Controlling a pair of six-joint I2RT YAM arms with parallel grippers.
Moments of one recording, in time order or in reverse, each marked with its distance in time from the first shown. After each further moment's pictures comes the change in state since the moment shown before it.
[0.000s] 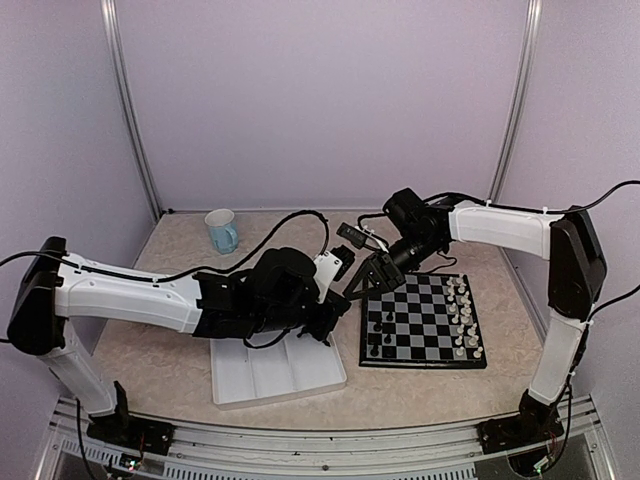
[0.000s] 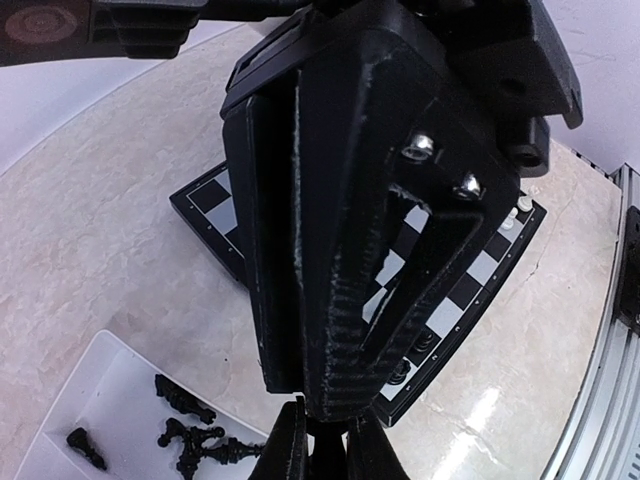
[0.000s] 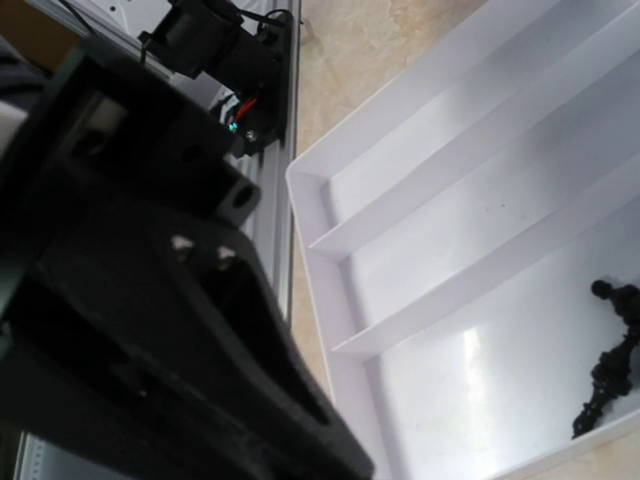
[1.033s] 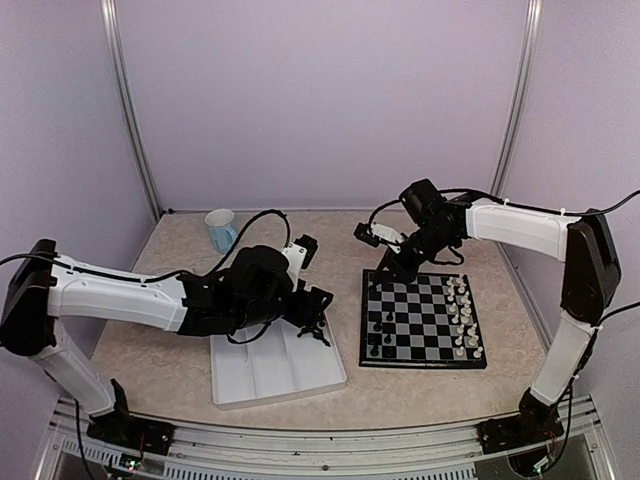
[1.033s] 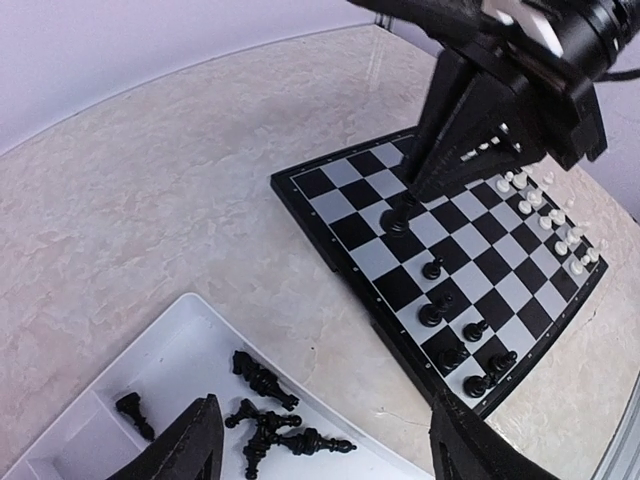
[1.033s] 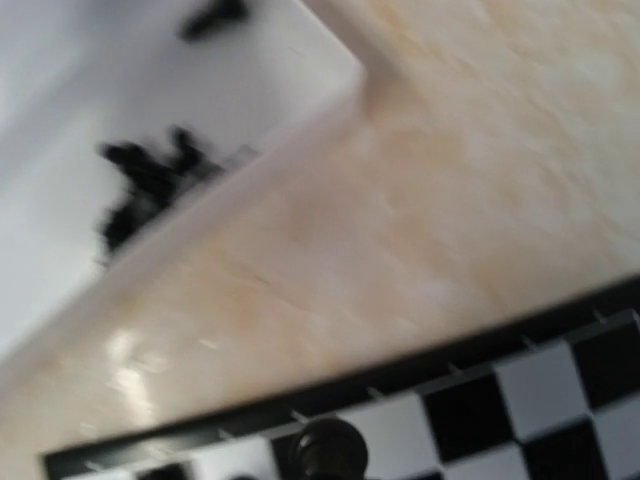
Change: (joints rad) left arm 0.092 -0.061 -0.134 0.089 -0.077 -0.111; right arm -0.060 -0.080 -0.048 0.089 0.668 -0.128
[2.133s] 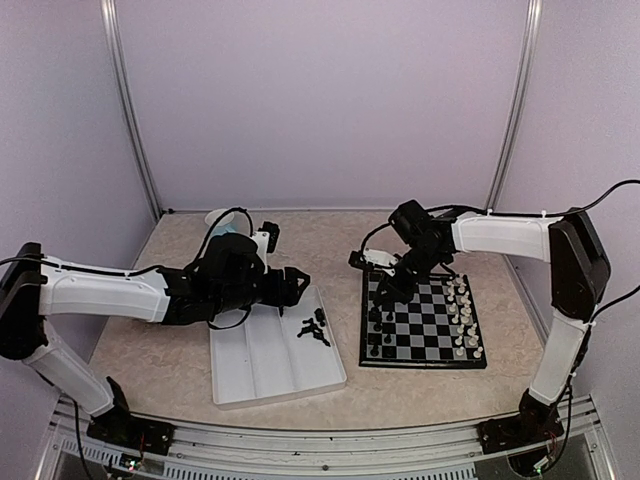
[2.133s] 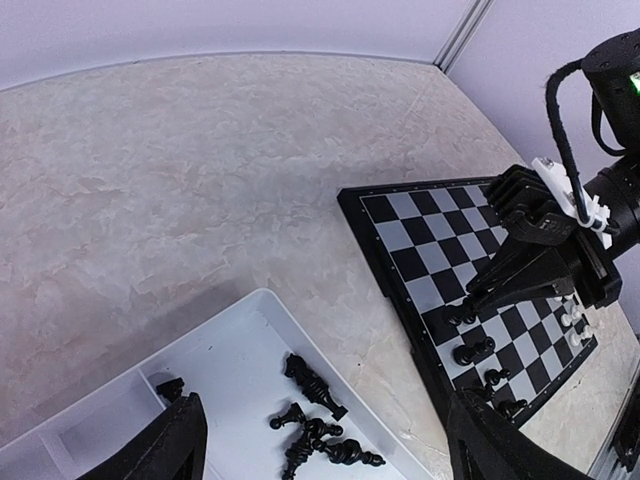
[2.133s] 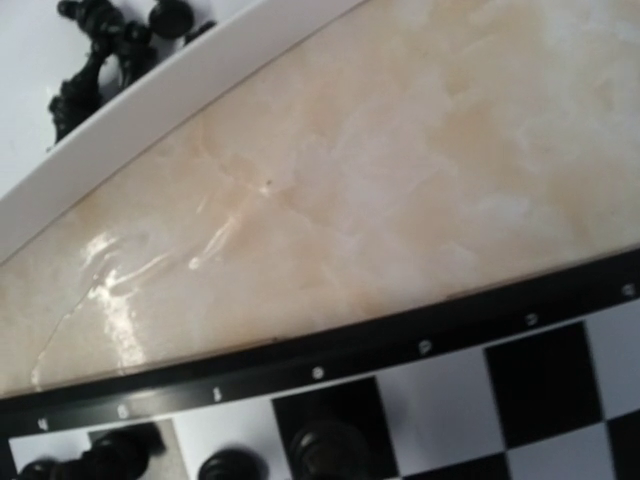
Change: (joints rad) left arm 0.167 -0.086 -0.104 0.054 0.093 -0.192; right arm 0.041 0.058 -0.071 0.009 0.084 -0.074
